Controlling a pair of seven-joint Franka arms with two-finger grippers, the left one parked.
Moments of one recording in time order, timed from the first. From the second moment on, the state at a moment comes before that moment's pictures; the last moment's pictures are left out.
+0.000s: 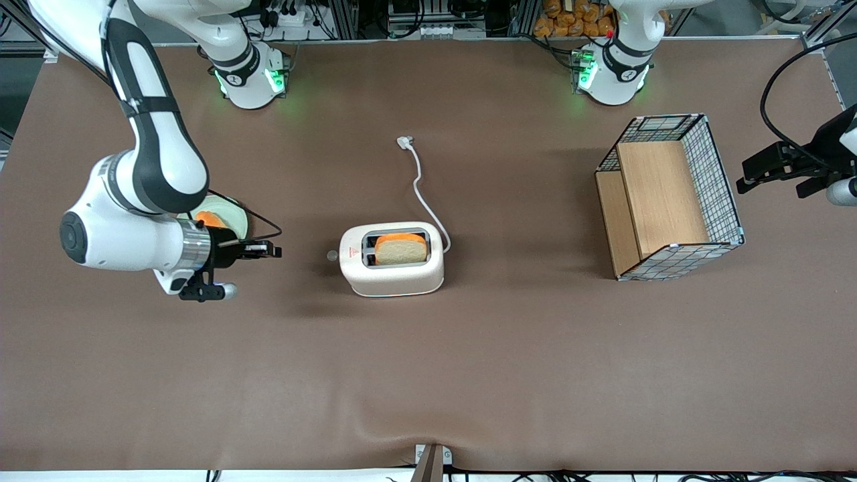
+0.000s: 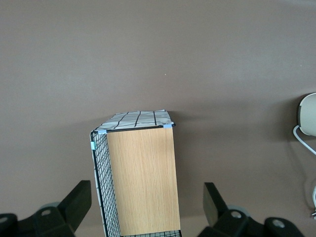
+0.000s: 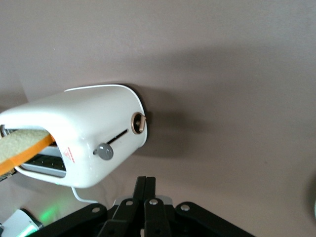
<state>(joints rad) 0.15 0.38 0.02 -1.75 0.53 1.93 -0.03</state>
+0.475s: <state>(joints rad) 0.21 0.42 0.02 -1.75 0.59 2.02 -0.03</state>
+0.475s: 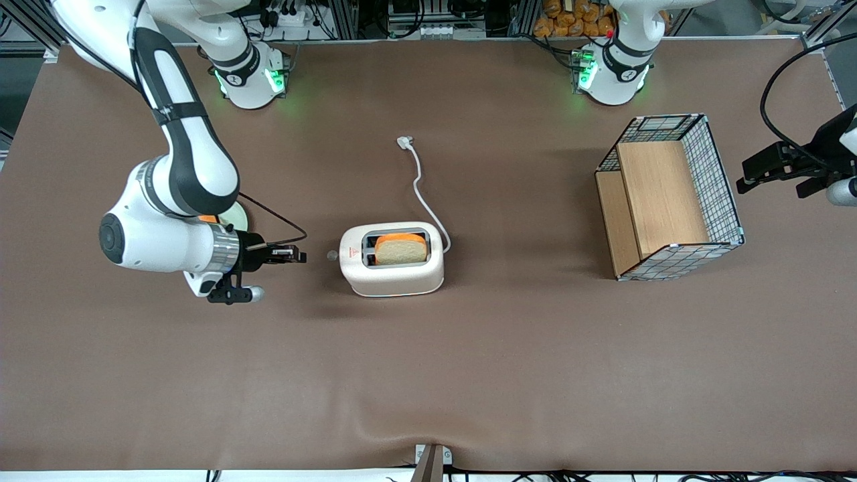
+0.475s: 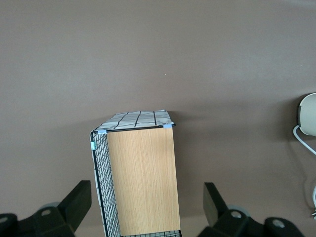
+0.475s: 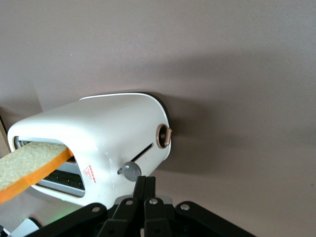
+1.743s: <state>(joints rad) 0.29 0.45 0.02 -1.77 0.62 2.08 0.03</state>
